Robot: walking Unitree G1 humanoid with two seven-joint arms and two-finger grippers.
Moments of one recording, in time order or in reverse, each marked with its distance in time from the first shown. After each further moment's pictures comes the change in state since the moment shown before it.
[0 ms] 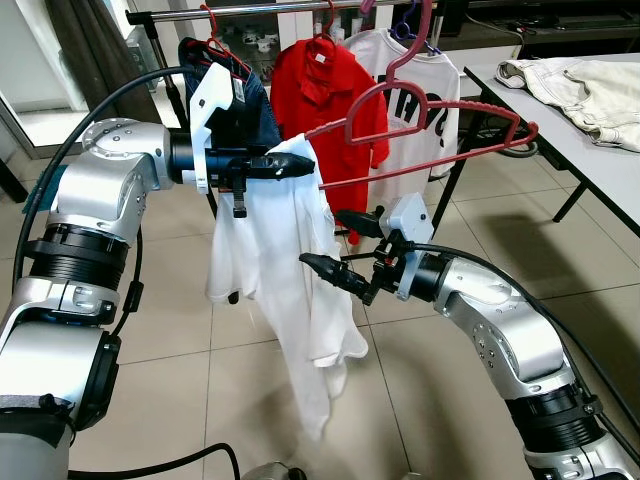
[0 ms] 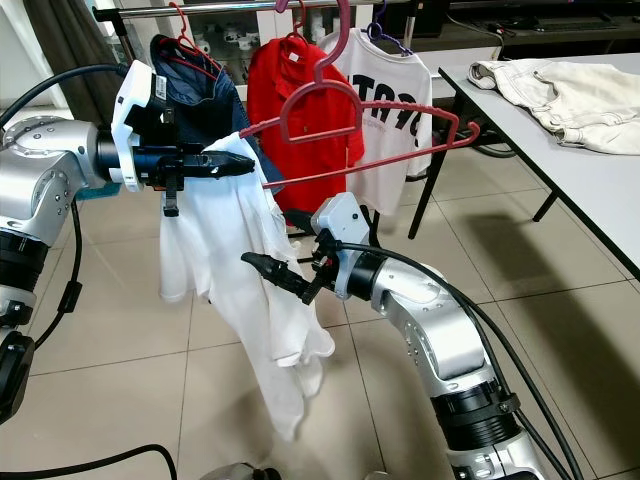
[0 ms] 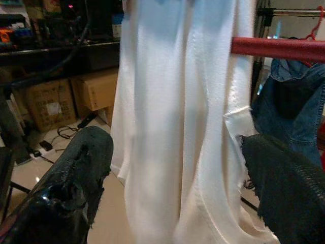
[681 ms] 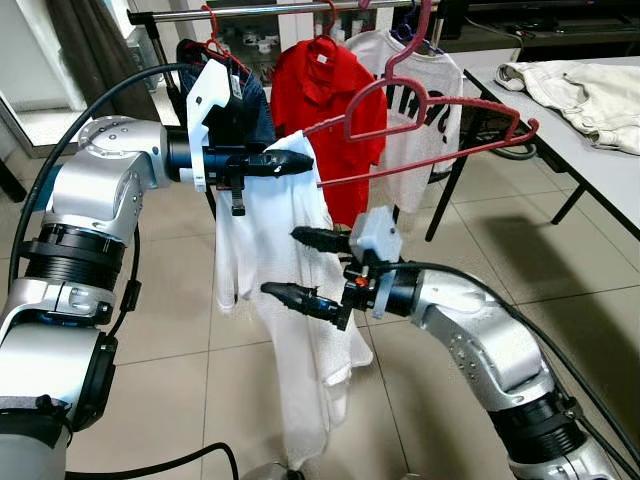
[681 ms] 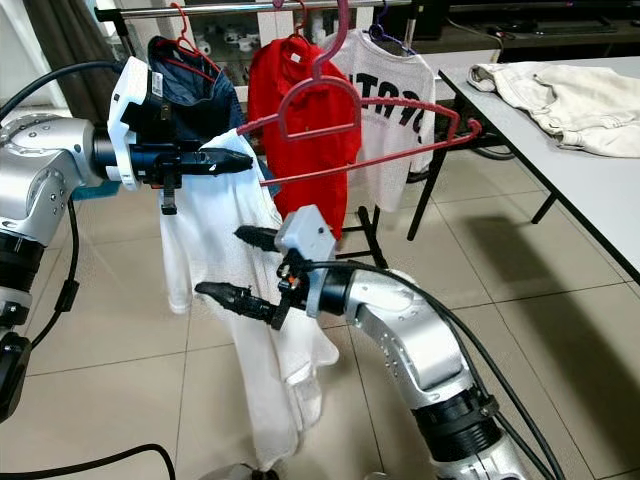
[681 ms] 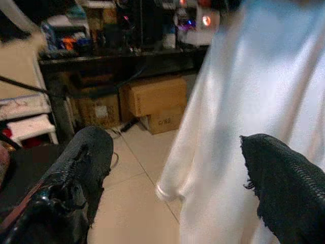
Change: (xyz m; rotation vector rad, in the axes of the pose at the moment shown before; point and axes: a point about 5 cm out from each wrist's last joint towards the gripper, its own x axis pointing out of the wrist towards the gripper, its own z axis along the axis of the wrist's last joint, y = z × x) left arm -0.002 0.000 0.003 0.007 -0.002 0.012; right arm 0.018 0.030 0.000 0.017 -0.020 0.177
